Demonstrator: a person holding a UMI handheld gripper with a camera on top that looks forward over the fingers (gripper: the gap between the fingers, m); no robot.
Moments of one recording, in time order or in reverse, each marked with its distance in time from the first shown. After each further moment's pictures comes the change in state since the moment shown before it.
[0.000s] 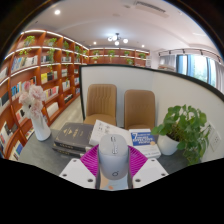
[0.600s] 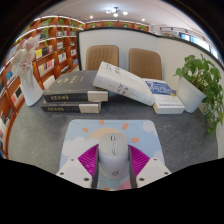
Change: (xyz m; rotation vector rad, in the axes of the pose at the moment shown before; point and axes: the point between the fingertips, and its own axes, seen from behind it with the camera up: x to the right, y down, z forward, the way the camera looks) arm -0.049 0.199 0.064 -0.322 0.010 0.031
